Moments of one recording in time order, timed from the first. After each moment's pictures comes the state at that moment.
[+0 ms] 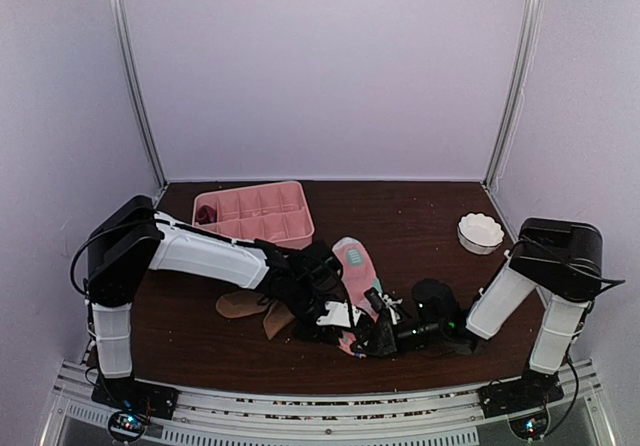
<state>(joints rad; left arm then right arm) -1.07 2.02 1.29 -0.42 0.40 0.83 0.91 1.83 0.36 0.92 -0.56 0.84</state>
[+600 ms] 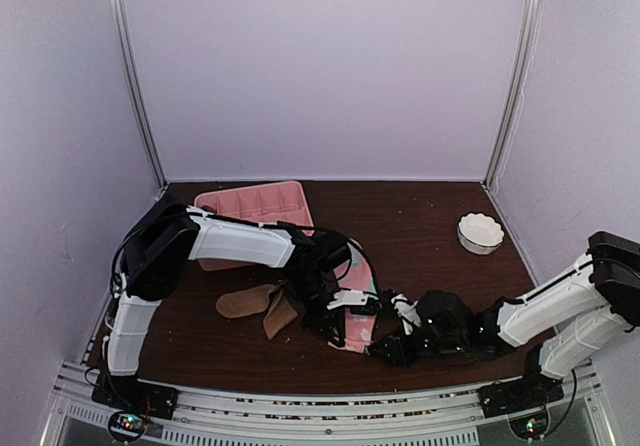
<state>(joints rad) -0.99 2.23 1.60 -0.78 0.66 0.68 1.06 1.46 0.33 0.45 -0.13 0.57</state>
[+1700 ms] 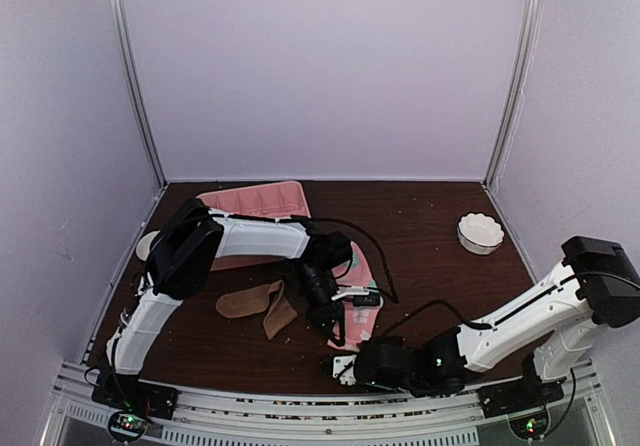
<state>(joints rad) -0.95 2.42 1.86 -1.10 0.82 0.64 1.49 1.63 0.69 -0.03 0.61 -0.32</state>
